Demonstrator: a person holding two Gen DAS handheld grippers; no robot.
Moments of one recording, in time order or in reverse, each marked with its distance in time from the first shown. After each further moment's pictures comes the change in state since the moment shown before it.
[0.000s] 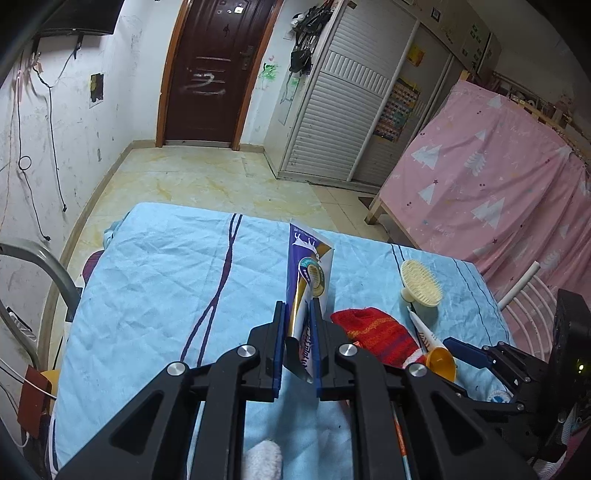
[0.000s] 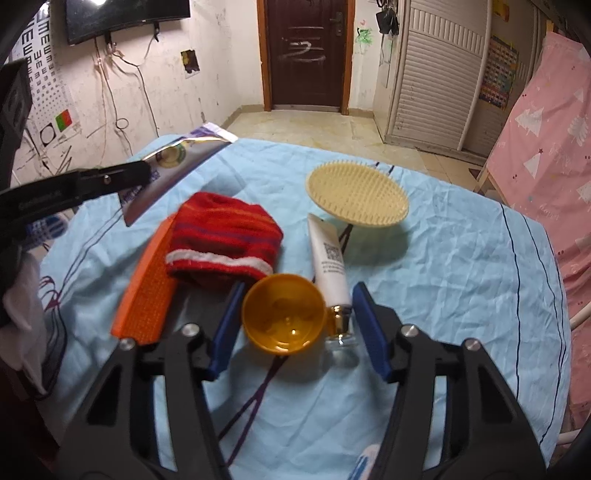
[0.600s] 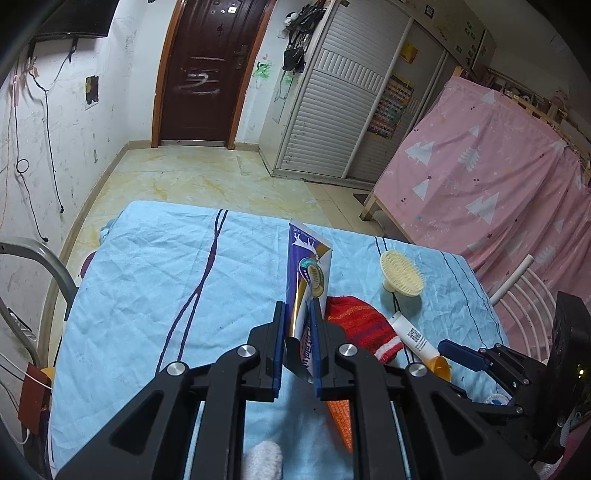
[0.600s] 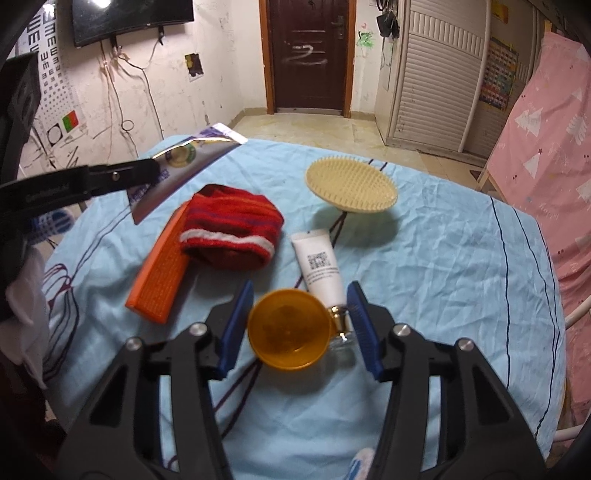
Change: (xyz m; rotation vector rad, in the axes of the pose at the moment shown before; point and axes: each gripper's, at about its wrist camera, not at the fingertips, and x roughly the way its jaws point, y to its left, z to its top) left arm -0.013 -0.014 -0.007 0.018 0.008 -0.010; right arm -0.021 -0.009 -0.015 0.010 -0.011 0.023
